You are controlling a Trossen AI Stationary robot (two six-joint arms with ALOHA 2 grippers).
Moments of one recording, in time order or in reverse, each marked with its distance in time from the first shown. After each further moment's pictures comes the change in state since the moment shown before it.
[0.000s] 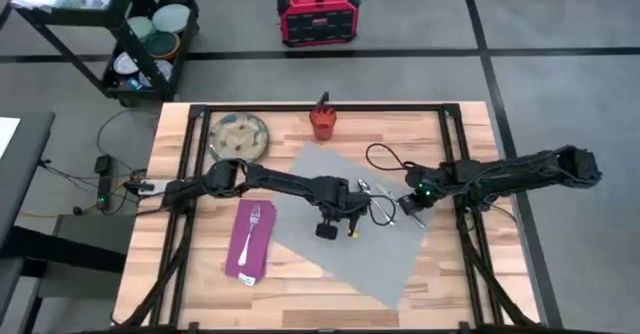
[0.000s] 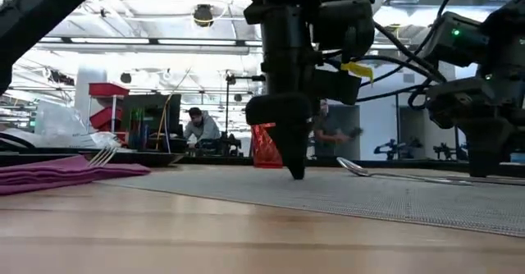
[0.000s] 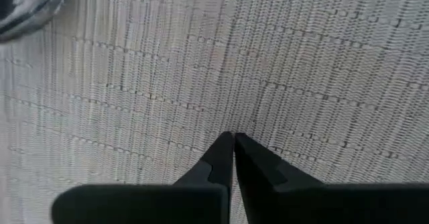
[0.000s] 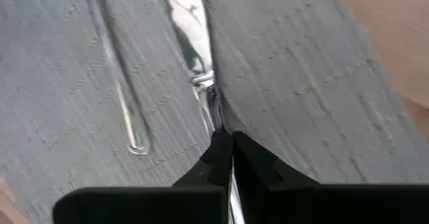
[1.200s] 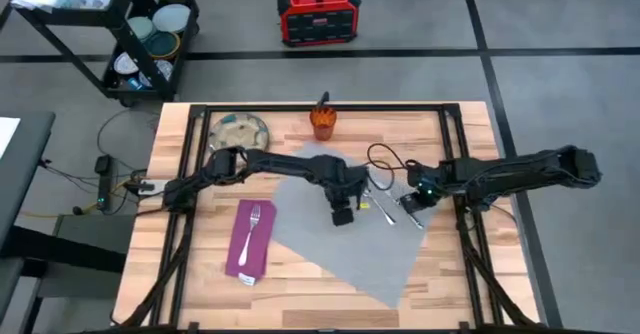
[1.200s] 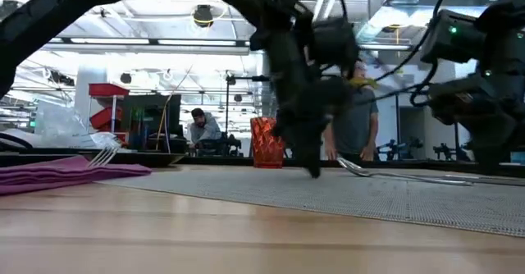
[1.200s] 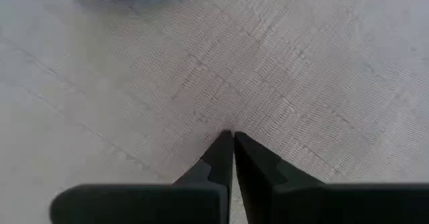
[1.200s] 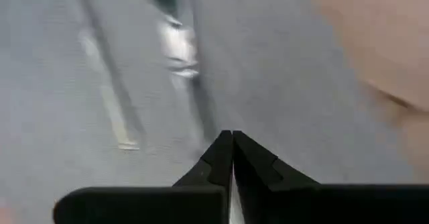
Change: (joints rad) left arm 0.136 -0.012 -0.090 0.127 0.398 -0.395; right arm 0.004 -0.001 0.050 -0.166 0.027 -0.007
